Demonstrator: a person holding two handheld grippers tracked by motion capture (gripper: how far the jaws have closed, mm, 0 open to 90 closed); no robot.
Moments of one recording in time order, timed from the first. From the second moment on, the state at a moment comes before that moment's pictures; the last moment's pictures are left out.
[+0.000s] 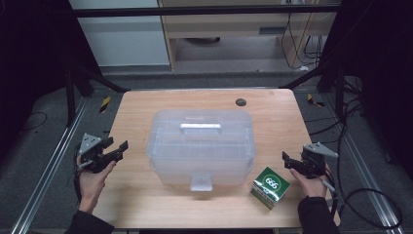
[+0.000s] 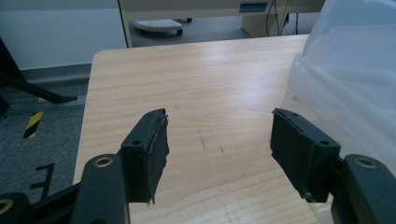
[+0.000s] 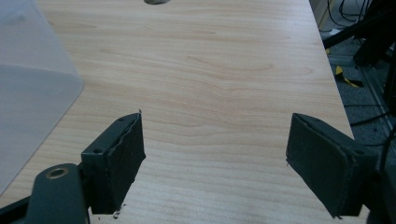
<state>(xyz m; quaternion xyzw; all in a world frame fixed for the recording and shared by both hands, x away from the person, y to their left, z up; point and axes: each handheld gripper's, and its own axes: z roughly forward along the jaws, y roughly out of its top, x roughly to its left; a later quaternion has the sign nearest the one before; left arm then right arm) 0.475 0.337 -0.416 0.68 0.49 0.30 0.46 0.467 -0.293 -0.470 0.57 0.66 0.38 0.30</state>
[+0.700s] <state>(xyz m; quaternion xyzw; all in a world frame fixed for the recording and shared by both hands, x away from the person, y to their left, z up) 0.481 0.323 -0.361 0.72 0.42 0.30 0.46 0.467 -0.288 -0.466 0.56 0.67 0.39 0.28</state>
